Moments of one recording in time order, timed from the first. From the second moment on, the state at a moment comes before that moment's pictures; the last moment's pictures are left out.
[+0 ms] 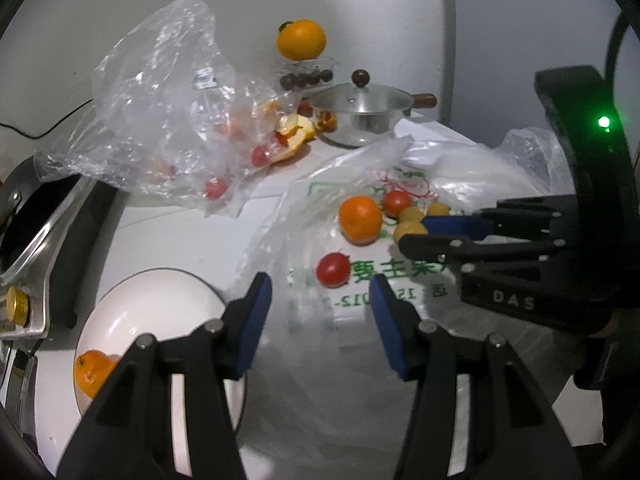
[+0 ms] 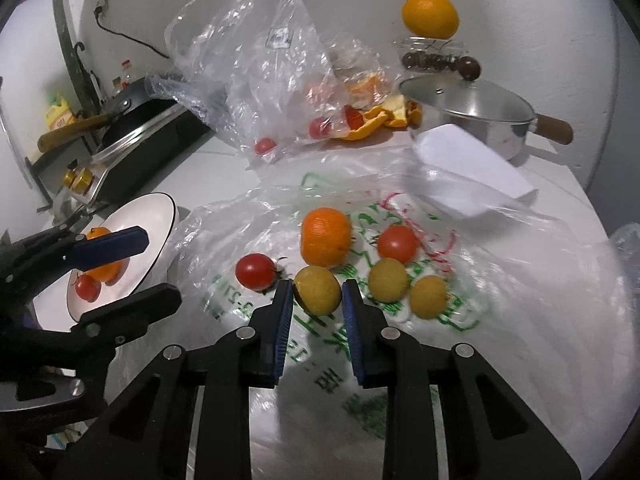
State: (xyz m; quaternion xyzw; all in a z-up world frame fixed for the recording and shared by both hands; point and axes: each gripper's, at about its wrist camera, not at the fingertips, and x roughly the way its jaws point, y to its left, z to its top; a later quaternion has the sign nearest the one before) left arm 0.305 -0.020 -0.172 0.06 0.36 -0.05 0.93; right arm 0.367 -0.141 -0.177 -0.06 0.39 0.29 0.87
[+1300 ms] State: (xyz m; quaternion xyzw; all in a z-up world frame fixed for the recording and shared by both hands) left arm 0.369 -0.040 -0.217 0.07 0.42 -0.05 0.90; right arm 0.378 -0.177 -0.177 -0.03 0.37 0.32 0.87
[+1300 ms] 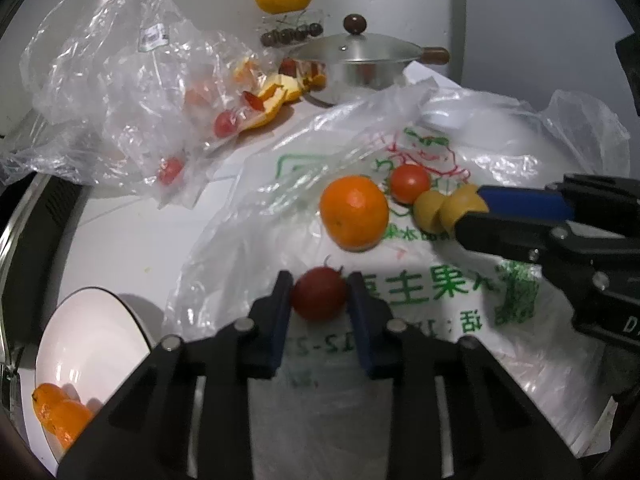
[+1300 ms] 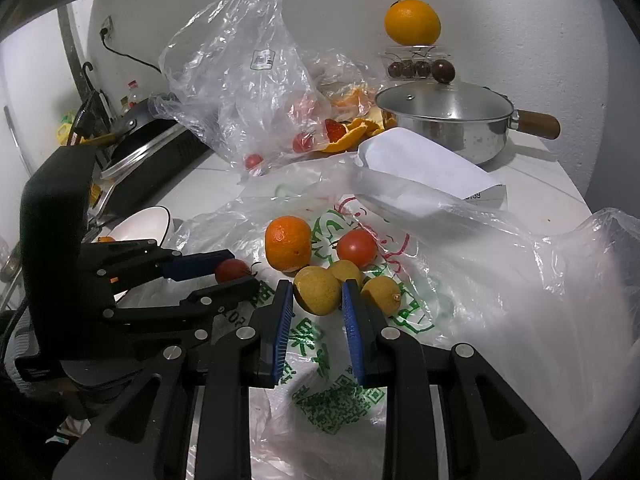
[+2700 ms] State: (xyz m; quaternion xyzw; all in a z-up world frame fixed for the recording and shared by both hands) left arm 0.275 -0.020 -0.159 0.04 0.35 -0.08 0.93; right arm 0.309 -0.147 -0.135 -0.07 0.34 0.30 0.89
